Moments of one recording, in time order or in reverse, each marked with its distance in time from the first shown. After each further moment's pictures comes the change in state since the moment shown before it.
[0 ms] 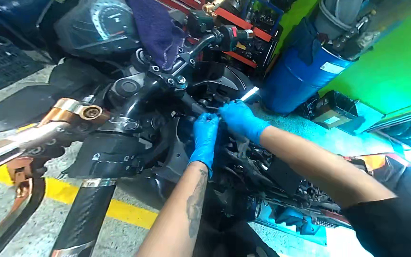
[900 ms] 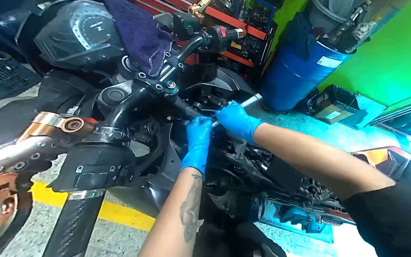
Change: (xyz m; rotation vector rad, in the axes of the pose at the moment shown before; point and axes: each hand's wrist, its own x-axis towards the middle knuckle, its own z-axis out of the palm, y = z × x) left_hand -0.013 -0.001 -0.003 -0.081 -0.055 0.022; right_hand -0.001 0.007 -0.004 -0.046 -0.046 -0.054
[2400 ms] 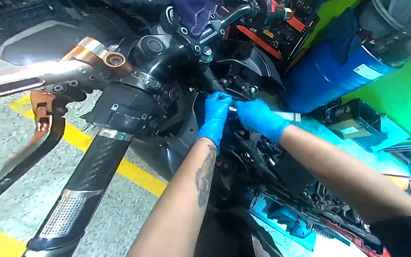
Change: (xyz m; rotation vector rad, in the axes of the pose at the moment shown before) left_hand 0.023 -0.006 0.000 -0.123 0.046 -0.065; right_hand -0.015 -0.024 0.002 0.081 -0.075 0.039
